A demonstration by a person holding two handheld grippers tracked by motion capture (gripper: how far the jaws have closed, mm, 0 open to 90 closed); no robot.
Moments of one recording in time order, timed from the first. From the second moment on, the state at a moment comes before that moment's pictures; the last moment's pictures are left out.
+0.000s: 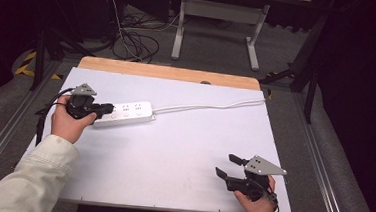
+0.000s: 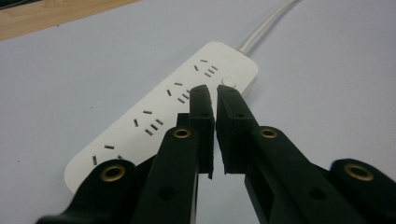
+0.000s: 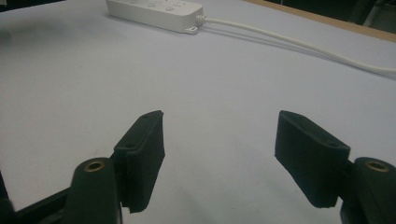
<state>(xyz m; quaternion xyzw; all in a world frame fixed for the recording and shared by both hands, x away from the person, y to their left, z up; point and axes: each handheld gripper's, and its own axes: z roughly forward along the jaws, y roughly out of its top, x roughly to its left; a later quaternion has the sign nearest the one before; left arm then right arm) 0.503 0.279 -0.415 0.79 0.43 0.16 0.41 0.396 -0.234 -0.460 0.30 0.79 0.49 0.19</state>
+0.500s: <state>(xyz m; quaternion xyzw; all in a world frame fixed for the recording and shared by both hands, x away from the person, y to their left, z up) 0.518 0.279 -0.435 0.80 0.44 0.17 0.38 0.396 -0.235 -0.460 0.30 0.79 0.49 0.19</state>
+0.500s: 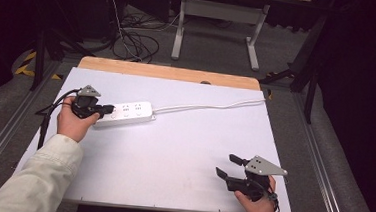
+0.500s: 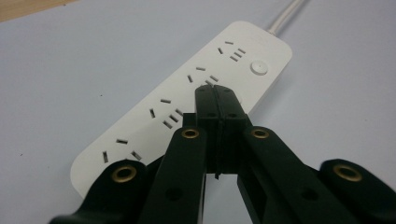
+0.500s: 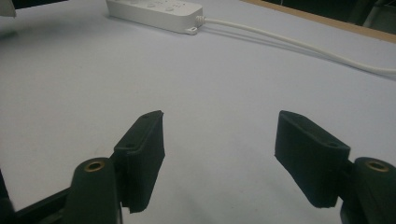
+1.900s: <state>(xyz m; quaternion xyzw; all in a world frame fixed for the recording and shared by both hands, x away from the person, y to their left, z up) 0.530 0.272 -0.457 0.81 0.44 0.17 0.35 0.397 -0.236 -0.461 0.30 0.79 0.49 0.19</state>
